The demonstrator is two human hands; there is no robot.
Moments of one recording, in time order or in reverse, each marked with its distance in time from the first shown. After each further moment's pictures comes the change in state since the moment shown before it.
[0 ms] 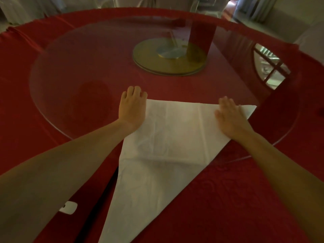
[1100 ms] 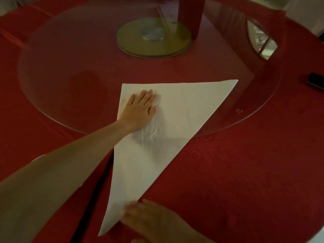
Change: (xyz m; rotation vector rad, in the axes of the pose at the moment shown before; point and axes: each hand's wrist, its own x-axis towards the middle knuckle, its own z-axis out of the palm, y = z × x) left_hand -0.043 0.027 0.016 -0.182 -0.424 0.240; right_hand -0.277 -0.145 0.051 -0.021 -0.013 -0.899
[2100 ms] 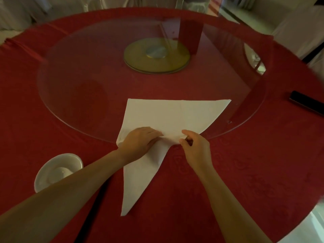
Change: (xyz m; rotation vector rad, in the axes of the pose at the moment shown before) left_hand -0.093 0.040 -0.038 -0.224 0.299 0.347; right_hand 0.028 0.113 -0.077 0.631 0.541 1.025
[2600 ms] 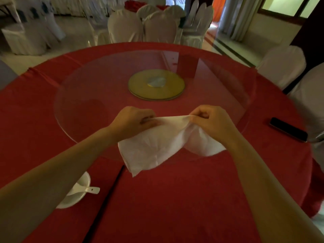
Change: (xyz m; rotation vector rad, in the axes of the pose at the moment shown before) left_hand 0.064 0.032 -0.149 0.042 0.119 0.011; right_hand 0.047 -0.119 -0.138 -0.099 -0.164 -0.270
